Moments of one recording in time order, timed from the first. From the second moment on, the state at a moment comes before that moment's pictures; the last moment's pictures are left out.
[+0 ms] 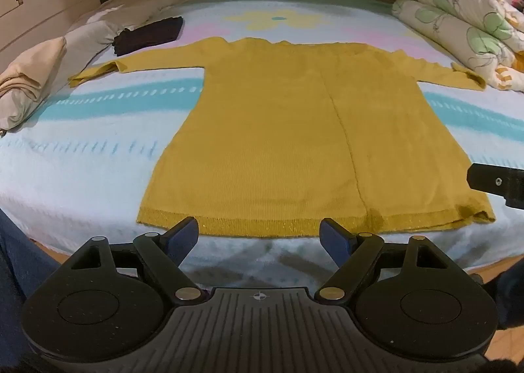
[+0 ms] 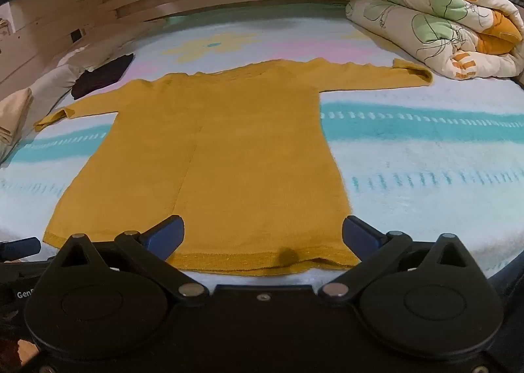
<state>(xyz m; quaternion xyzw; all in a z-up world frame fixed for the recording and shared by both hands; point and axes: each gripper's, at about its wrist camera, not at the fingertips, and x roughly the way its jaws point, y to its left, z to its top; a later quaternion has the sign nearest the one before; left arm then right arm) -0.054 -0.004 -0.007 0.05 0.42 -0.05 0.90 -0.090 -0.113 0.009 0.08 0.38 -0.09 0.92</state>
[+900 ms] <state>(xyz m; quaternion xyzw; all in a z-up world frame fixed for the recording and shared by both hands) -0.055 -0.004 -0.008 0.04 0.42 -0.05 0.90 -0.089 -0.109 0.006 0.09 0.38 -0.09 0.92</state>
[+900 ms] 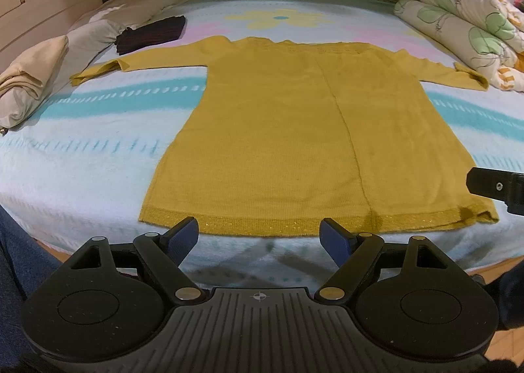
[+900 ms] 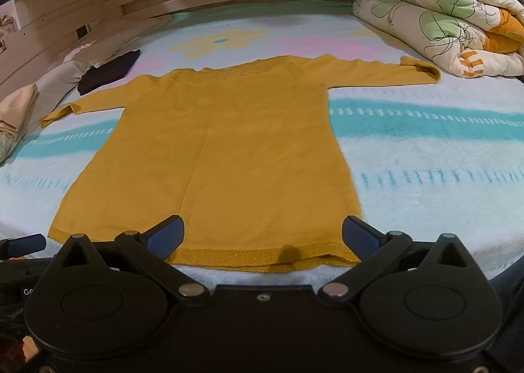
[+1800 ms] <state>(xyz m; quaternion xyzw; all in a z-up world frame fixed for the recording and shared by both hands) -0.052 -0.003 -0.008 0.04 0.43 -0.05 0.90 -0.087 -0.107 0.003 0.09 0.37 -0.08 0.92</state>
